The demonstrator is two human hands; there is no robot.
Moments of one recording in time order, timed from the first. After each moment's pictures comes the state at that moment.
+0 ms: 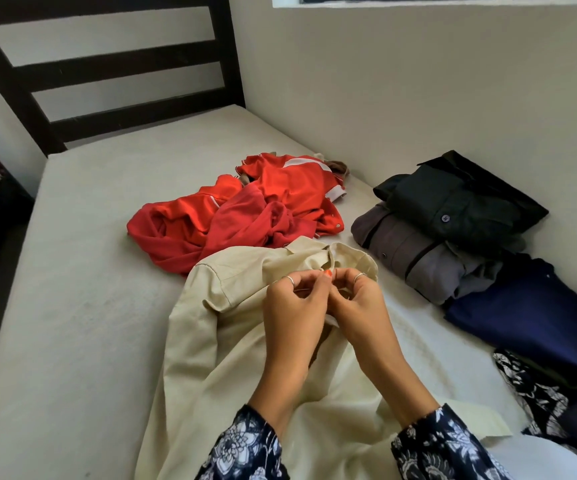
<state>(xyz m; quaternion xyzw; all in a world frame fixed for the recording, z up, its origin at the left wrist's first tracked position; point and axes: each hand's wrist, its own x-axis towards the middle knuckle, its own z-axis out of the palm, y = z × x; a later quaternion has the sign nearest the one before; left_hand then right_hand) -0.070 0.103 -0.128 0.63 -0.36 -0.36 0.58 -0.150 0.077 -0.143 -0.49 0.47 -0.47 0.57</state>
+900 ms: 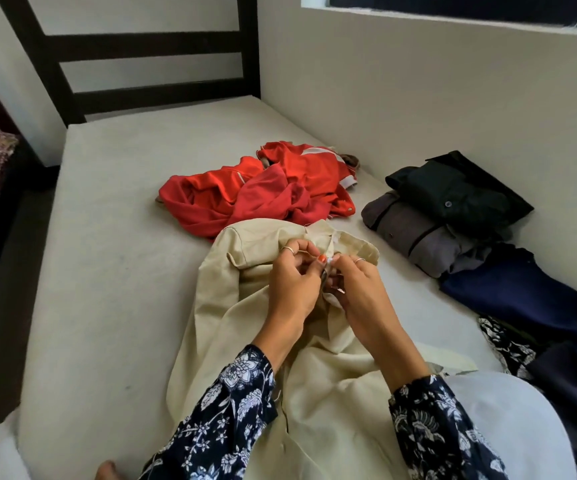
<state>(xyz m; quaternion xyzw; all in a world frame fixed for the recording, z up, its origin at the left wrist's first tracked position) -0.033 0.151 -0.134 0.58 -0.39 -0.39 0.60 -0.123 0.140 -0.121 -0.42 0.45 -0.46 0.64</state>
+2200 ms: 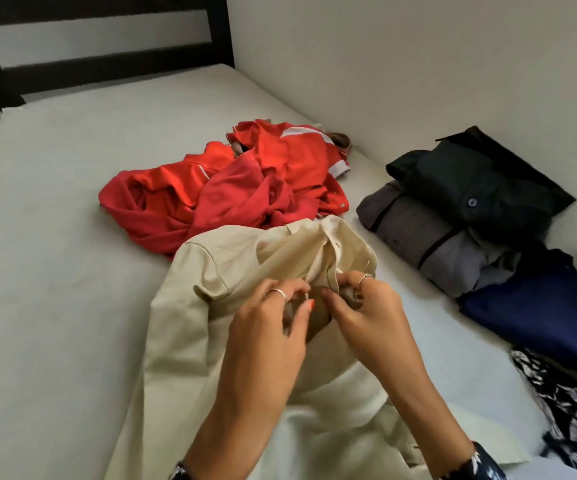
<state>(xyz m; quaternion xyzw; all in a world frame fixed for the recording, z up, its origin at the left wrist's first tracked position) -0.017 0.125 -0.150 0.64 -0.62 -0.10 0.44 -0.144 0.079 -0.155 -0.65 0.57 -0.35 0.36</state>
